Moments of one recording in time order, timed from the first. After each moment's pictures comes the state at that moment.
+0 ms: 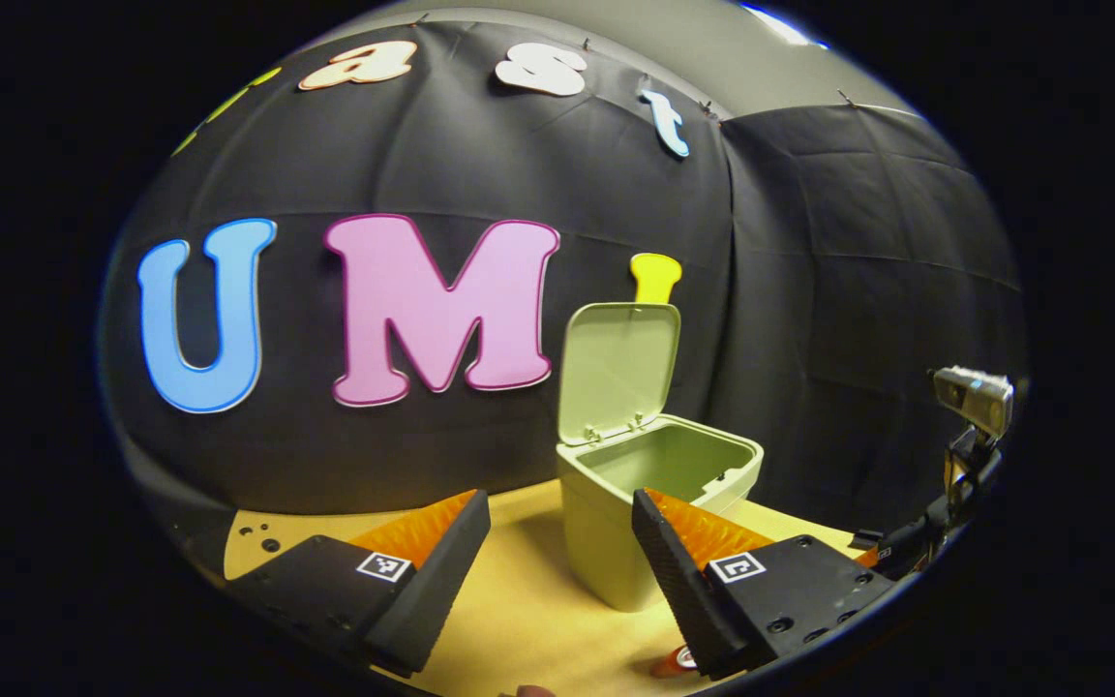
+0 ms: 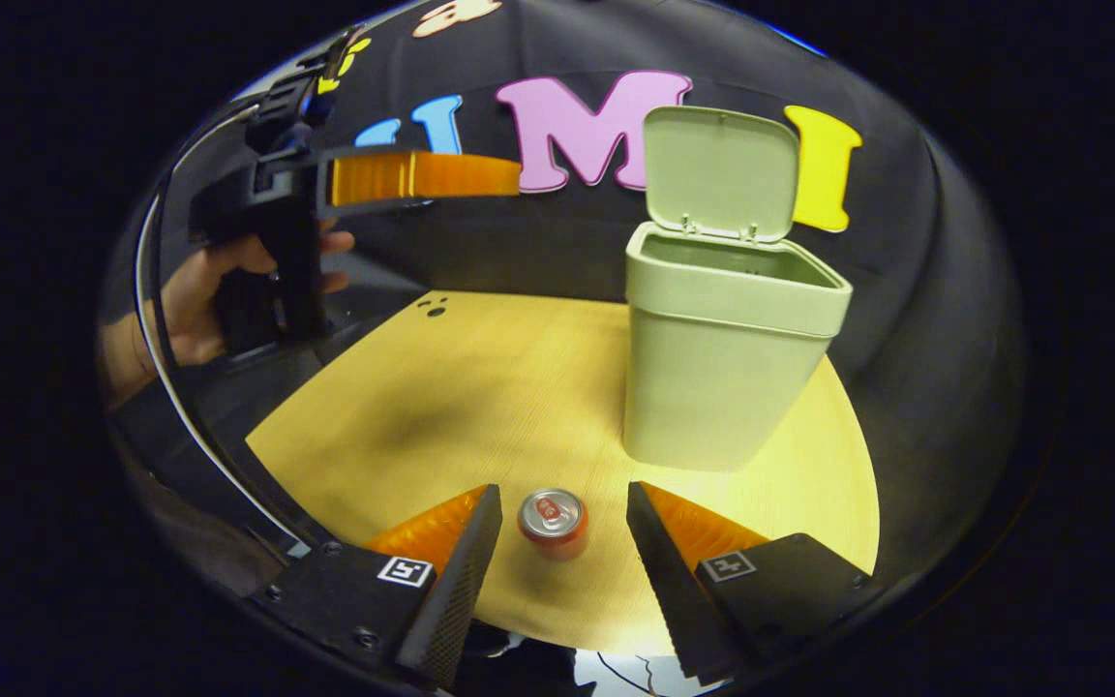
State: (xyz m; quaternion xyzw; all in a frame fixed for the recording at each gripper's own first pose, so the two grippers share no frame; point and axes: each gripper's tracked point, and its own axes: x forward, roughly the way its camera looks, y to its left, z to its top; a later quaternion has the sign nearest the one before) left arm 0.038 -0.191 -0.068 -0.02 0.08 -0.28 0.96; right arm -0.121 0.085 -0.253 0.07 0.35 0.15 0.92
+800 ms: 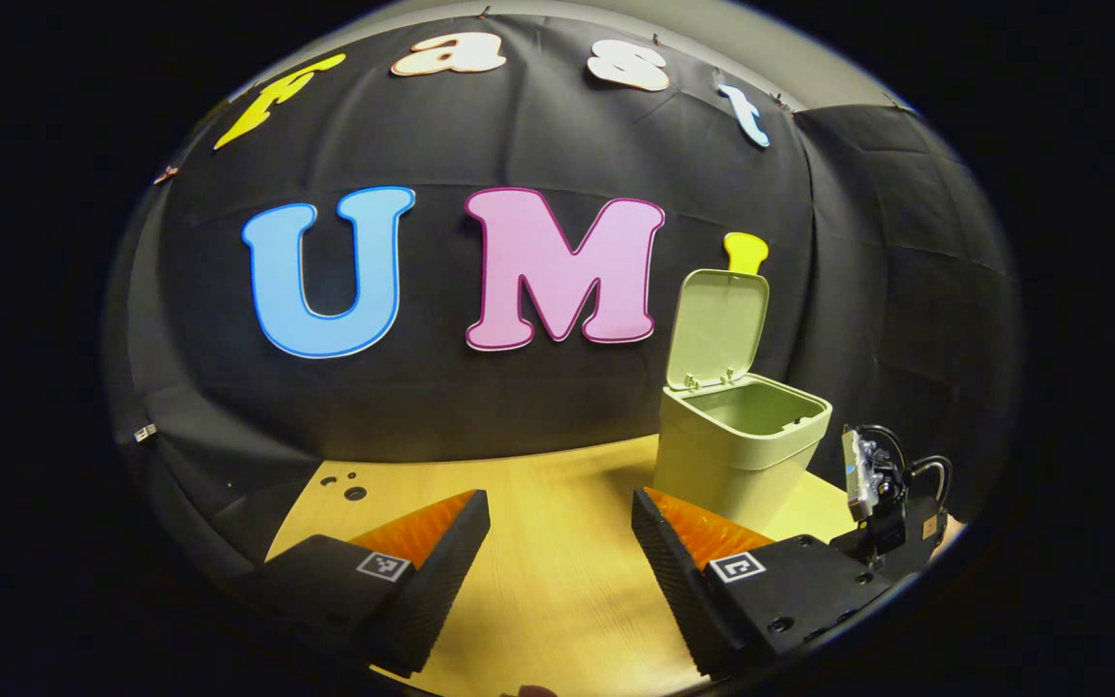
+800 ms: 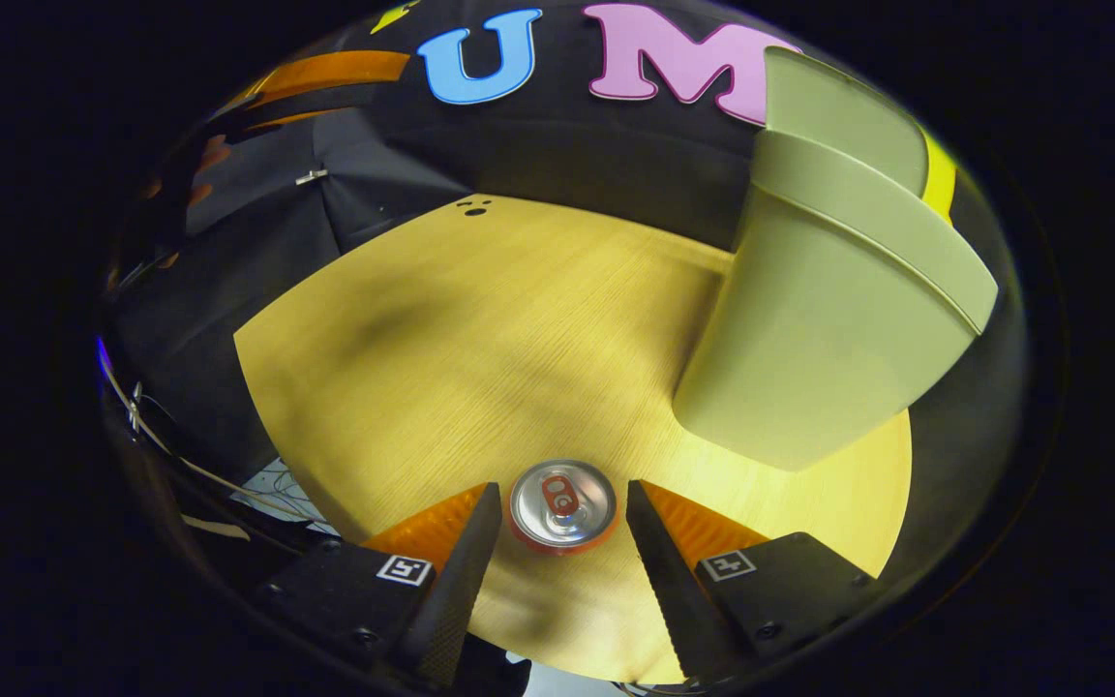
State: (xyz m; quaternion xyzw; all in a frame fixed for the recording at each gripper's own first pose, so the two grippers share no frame) left arm -0.001 -0.087 -0.111 -0.03 0.13 -0.16 0.98; right arm -0.102 0.116 -0.350 -0.01 0.43 0.23 0.87
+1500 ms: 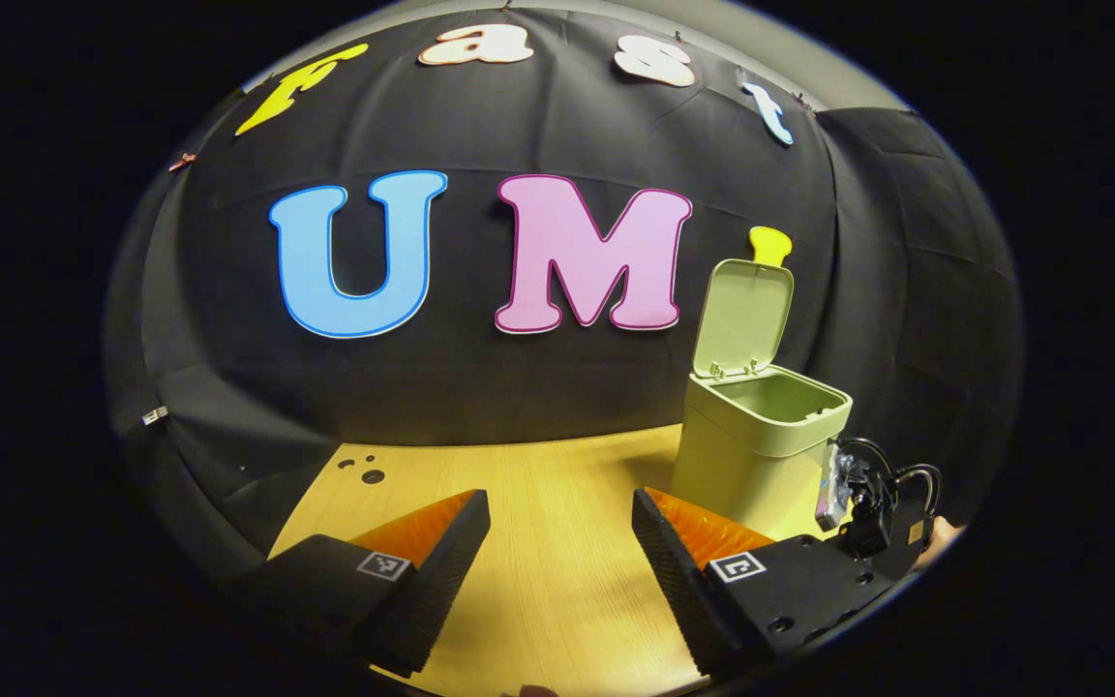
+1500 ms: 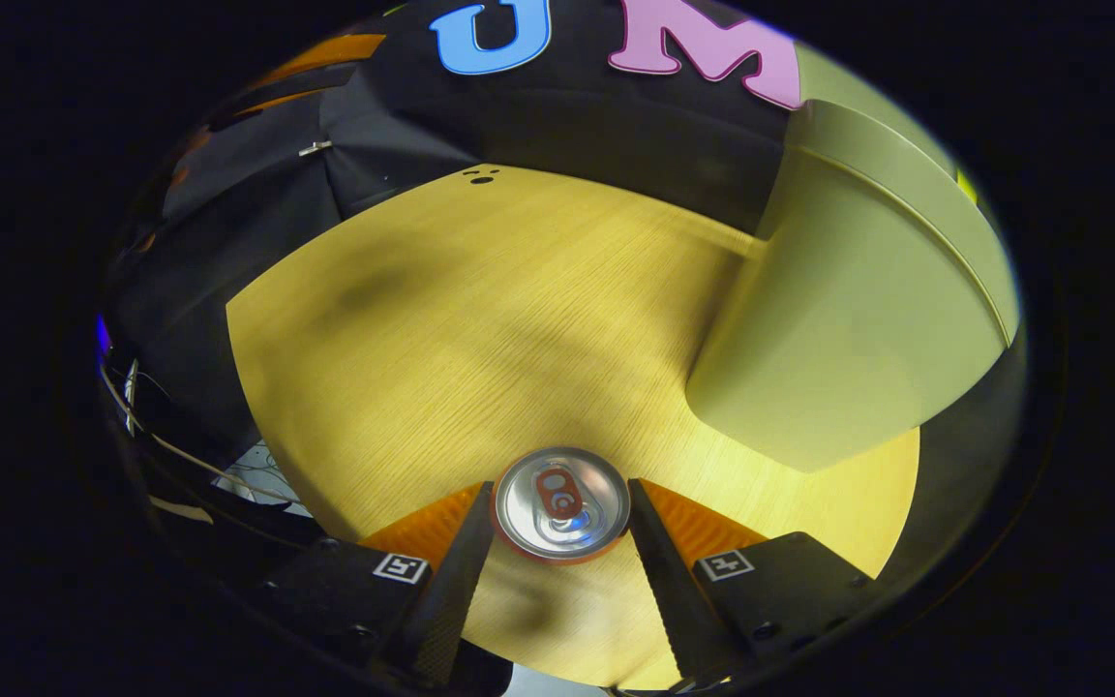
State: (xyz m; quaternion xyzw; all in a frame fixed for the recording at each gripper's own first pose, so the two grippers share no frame) left arm -0.002 -0.071 -0.126 -0.04 0.15 -0.14 0.98; right arm -0.097 0.116 -0.367 -0.04 0.45 0.24 0.86
